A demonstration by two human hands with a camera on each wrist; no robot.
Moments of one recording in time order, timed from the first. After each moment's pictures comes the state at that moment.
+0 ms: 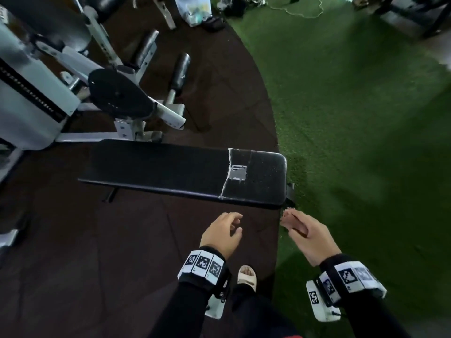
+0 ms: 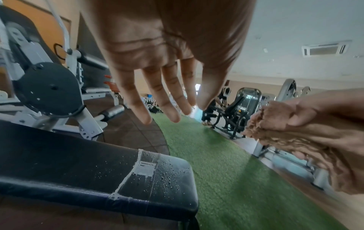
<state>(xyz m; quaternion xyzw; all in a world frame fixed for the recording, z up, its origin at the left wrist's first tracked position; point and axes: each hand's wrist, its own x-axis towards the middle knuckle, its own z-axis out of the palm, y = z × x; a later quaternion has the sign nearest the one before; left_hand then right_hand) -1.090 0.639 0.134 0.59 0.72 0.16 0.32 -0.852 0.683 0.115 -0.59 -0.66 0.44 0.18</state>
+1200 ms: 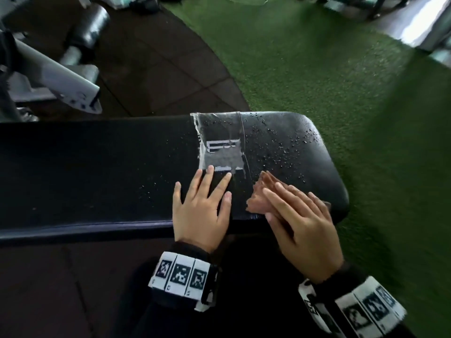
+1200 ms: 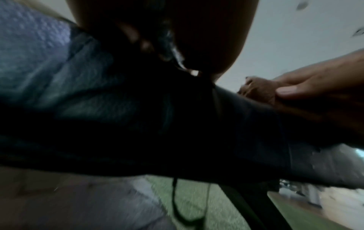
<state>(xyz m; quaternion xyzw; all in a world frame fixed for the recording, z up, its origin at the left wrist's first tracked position) -1.191 0.871 -0.287 0.72 0.67 0.14 0.04 -0.994 0.837 -0.281 -0.58 -0.76 -0.01 0.29</state>
